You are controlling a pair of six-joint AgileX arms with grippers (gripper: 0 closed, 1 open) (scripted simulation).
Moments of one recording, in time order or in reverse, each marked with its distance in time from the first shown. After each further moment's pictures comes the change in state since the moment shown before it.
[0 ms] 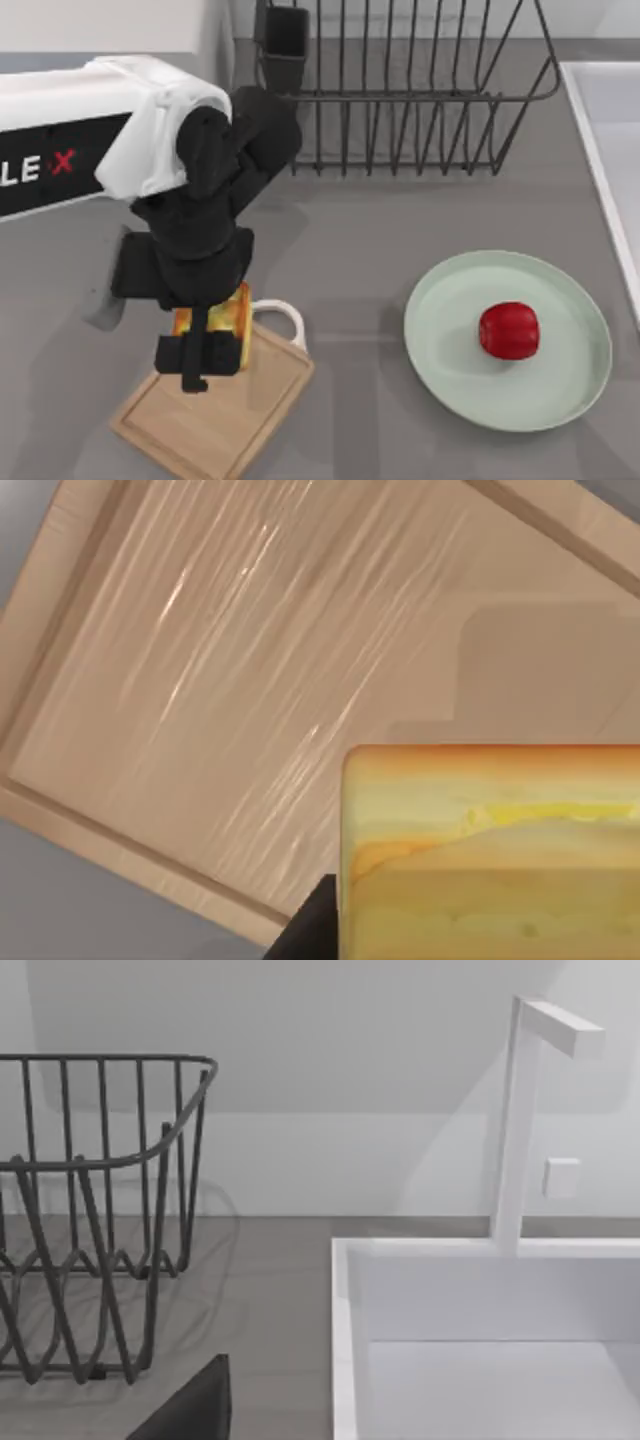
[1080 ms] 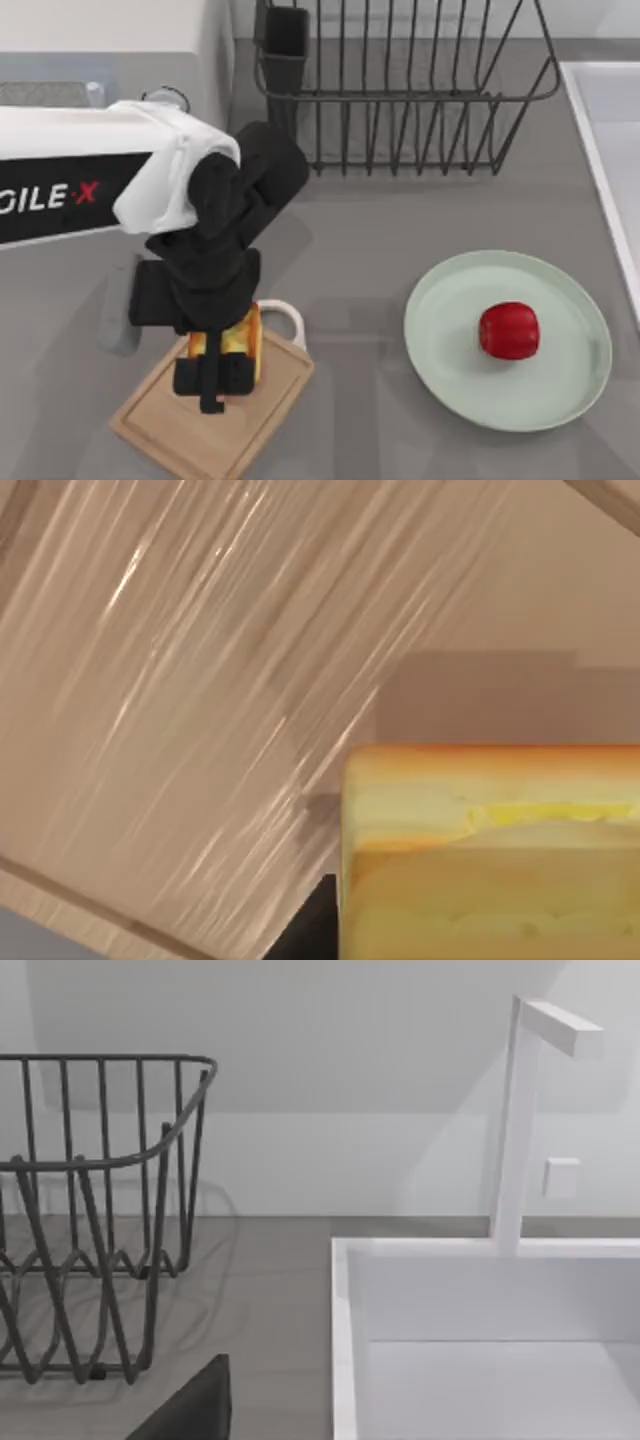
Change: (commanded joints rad) left arm -0.012 0.040 -0.092 0.155 0.000 -0.047; right arm 0.000 0.000 0.000 0.000 0.000 0.000
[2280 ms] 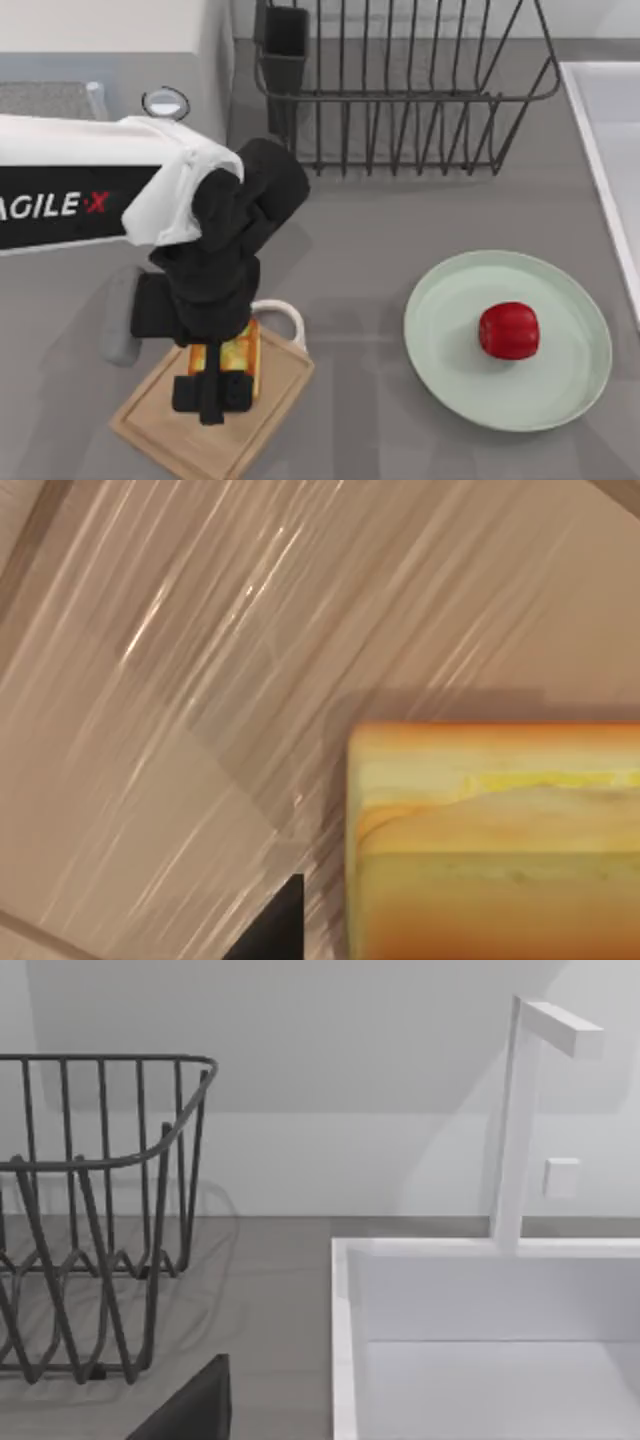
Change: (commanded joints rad) left arm -0.001 0.021 -0.026 0.025 0.000 0.000; right arm 0.000 0.000 0.000 0.000 0.000 0.000
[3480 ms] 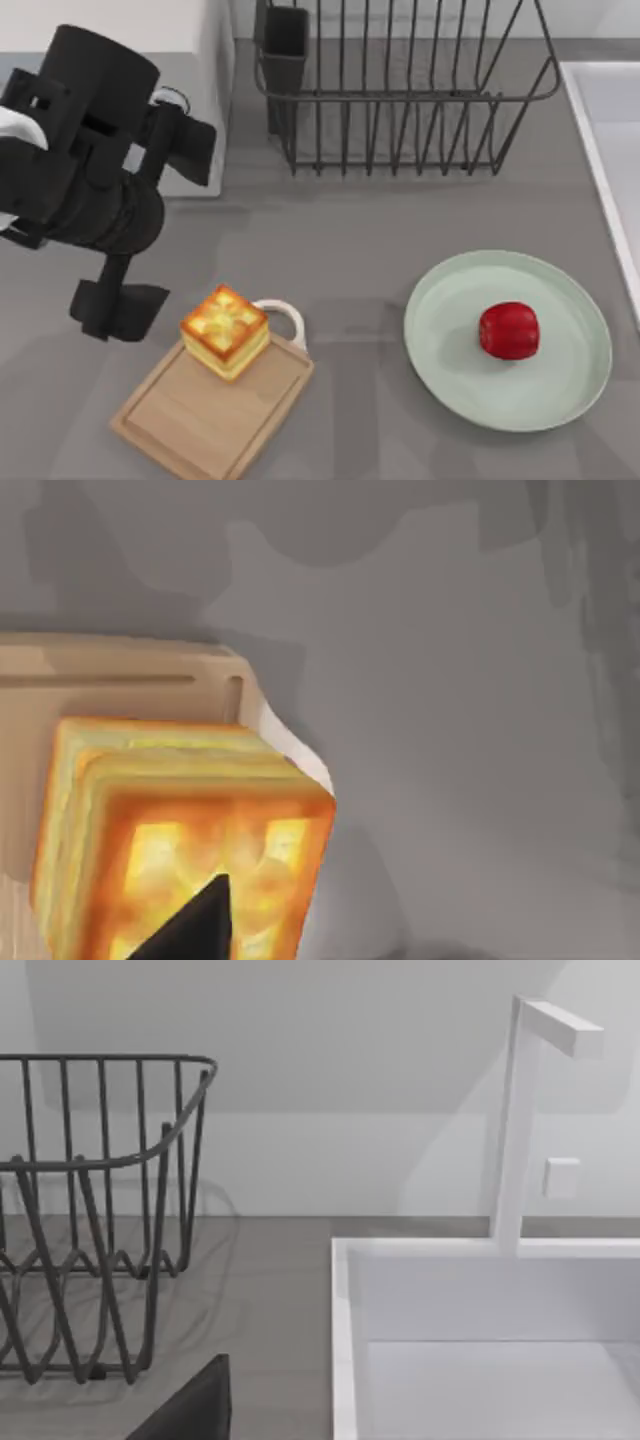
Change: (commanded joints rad) left arm 0.175 -0.448 -0.140 0.237 0.001 0.566; right arm 0.000 0.000 0.000 0.000 0.000 0.000
